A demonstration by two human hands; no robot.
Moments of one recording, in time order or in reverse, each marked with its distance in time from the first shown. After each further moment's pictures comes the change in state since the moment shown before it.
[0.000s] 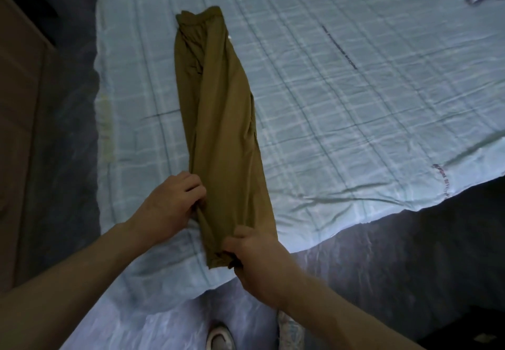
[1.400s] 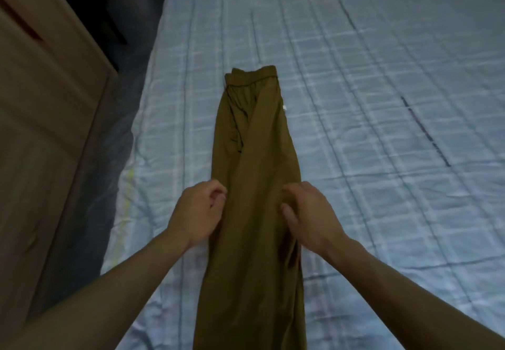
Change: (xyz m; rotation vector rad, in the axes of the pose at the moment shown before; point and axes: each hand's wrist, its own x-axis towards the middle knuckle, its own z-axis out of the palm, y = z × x) left_hand 0.178 -0.154 -0.017 -0.358 0.178 -0.772; right_hand 0.273 0.162 -0.142 0.048 0.228 0.171
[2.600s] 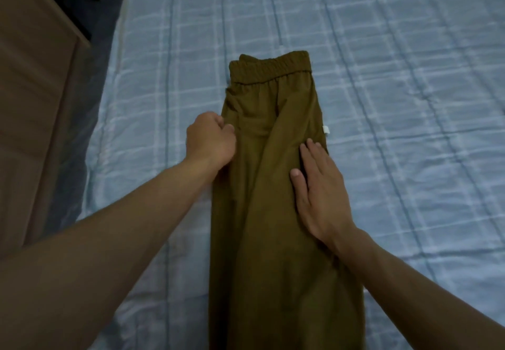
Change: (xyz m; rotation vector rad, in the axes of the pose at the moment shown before) left_hand 0.290 -0.044 0.019 -0.178 0.213 -0.438; right_hand 0.223 0.043 0.064 -0.065 0.163 0.060
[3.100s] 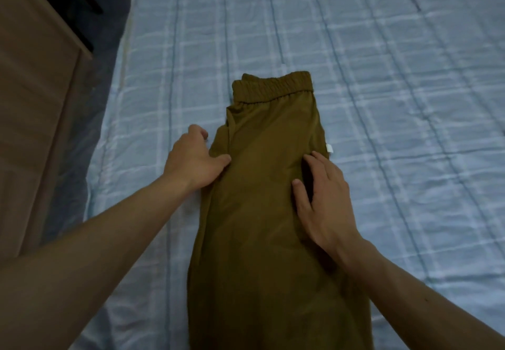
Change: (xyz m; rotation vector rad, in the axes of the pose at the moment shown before) left_hand 0.023 -0.023 -0.028 0.270 -0.163 0.090; right_hand 0.018 -0.012 -0.014 0.052 0.028 0.064
